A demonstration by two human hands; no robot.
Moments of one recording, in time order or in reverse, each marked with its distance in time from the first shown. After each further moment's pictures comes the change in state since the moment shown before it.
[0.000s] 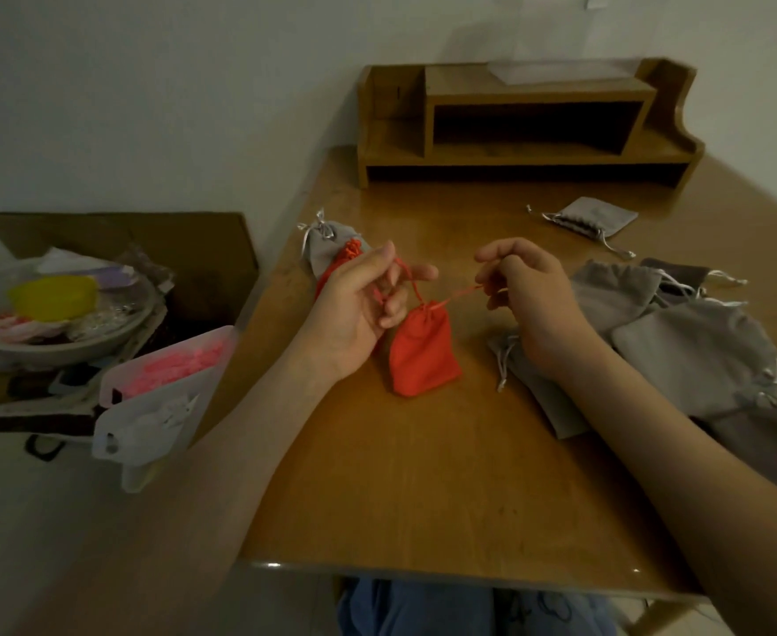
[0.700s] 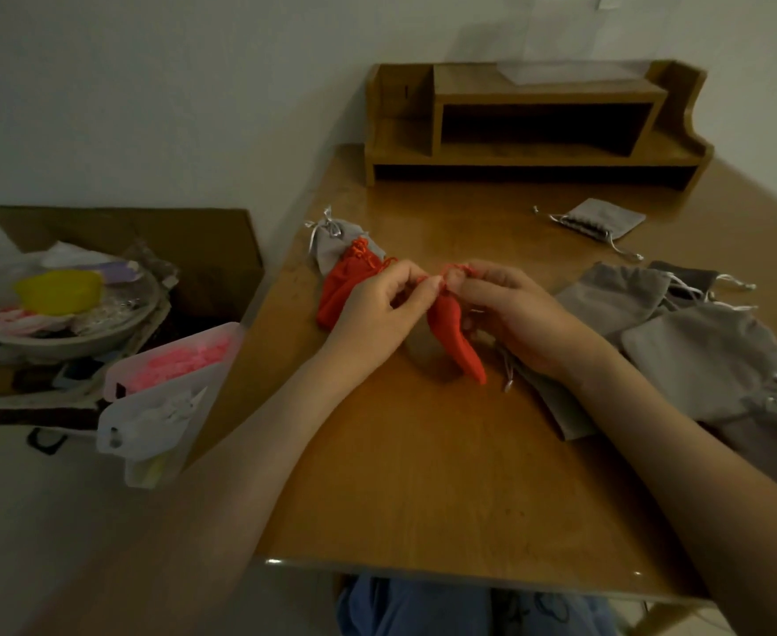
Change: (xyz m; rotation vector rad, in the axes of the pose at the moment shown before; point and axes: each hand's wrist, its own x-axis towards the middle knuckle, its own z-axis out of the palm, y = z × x) left_hand 0.002 -0.023 -0.008 0.867 0.043 0.293; right_hand -0.005 0.003 0.000 0.087 -0.646 0.015
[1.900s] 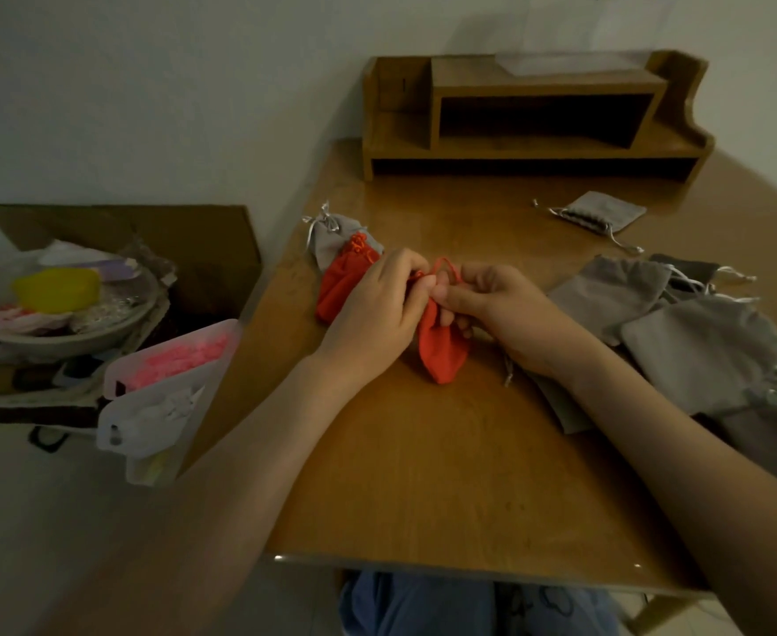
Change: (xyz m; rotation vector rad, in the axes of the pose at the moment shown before) left_hand 0.001 -0.008 0.002 0.459 0.137 0.343; right_hand 0.001 0.000 0.010 -0.134 0.089 0.019
